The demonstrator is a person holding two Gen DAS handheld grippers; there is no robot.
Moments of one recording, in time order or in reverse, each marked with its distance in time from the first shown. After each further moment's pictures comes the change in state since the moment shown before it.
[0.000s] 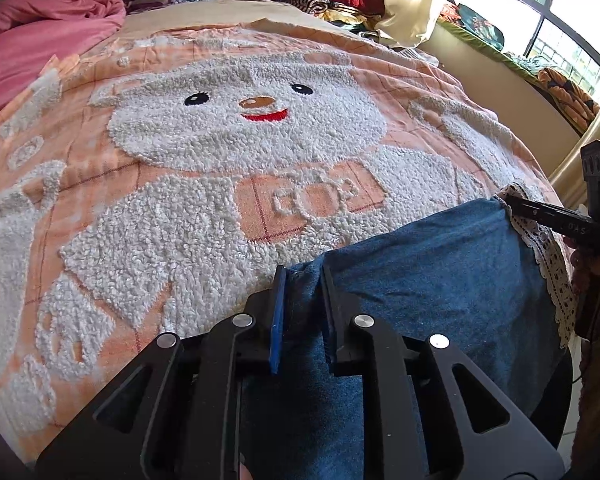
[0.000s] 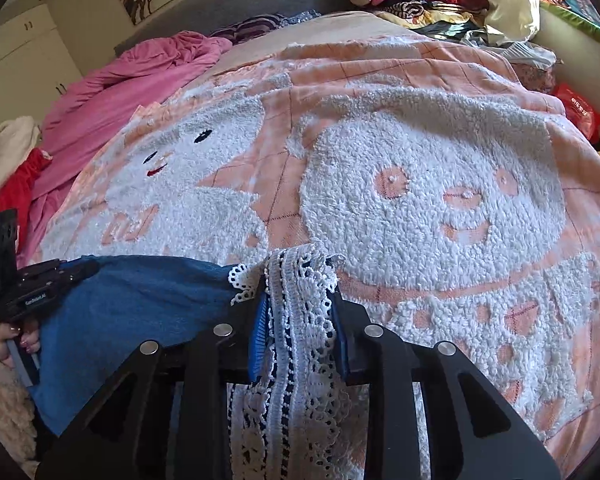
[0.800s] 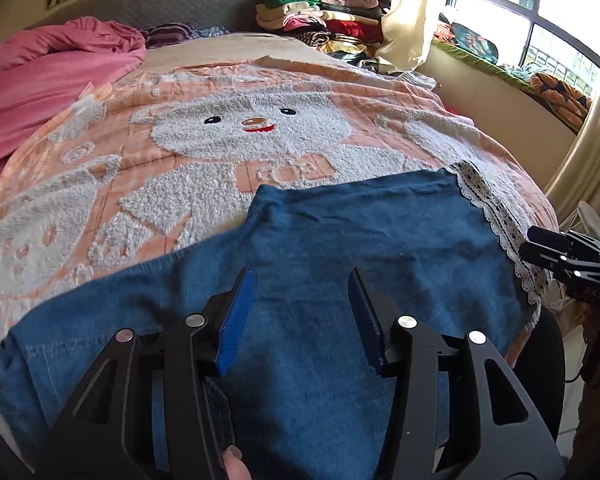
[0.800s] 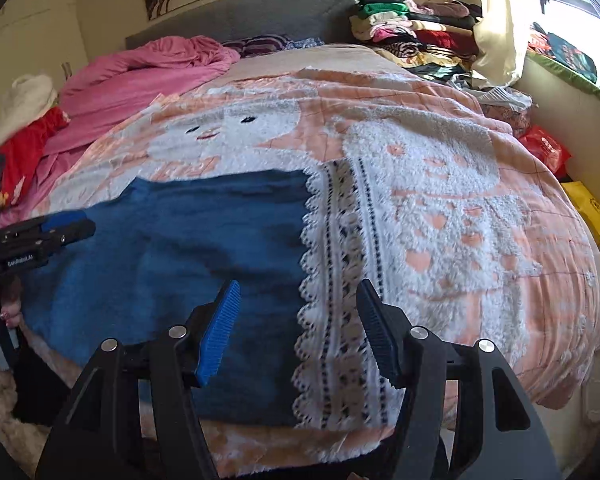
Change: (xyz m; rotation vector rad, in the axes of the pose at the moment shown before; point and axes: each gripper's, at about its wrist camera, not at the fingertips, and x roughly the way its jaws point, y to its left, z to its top) left arm -0.084 -0.045 -0.069 0.020 -0.130 0.082; right arm -0.091 0.082 -0.097 -0.135 -0.086 -0.138
